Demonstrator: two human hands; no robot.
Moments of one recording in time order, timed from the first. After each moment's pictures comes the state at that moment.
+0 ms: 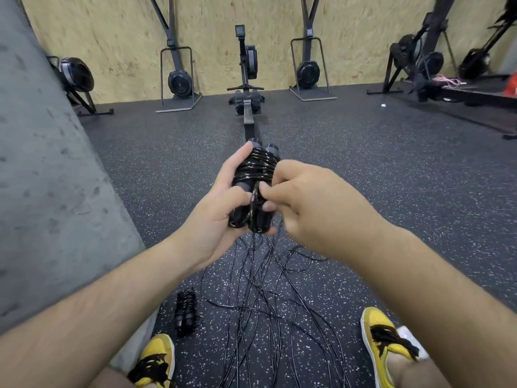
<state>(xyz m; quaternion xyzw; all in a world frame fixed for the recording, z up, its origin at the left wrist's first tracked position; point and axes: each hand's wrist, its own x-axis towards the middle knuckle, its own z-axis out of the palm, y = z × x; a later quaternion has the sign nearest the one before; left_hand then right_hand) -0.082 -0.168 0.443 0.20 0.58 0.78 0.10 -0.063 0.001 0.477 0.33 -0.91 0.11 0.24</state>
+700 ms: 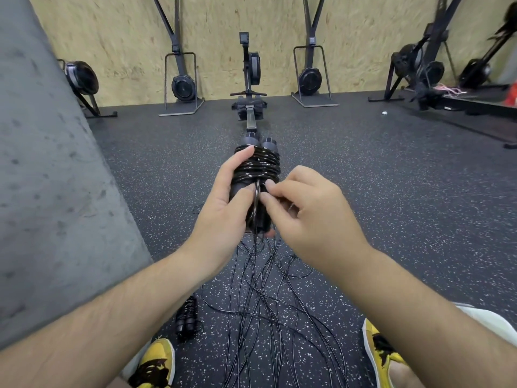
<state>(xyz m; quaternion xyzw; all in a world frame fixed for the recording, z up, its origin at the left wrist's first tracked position) -0.083 -0.166 0.437 0.17 0.64 0.75 -0.07 -0.071 -0.019 0.445 0.24 -0.83 0.36 0.36</state>
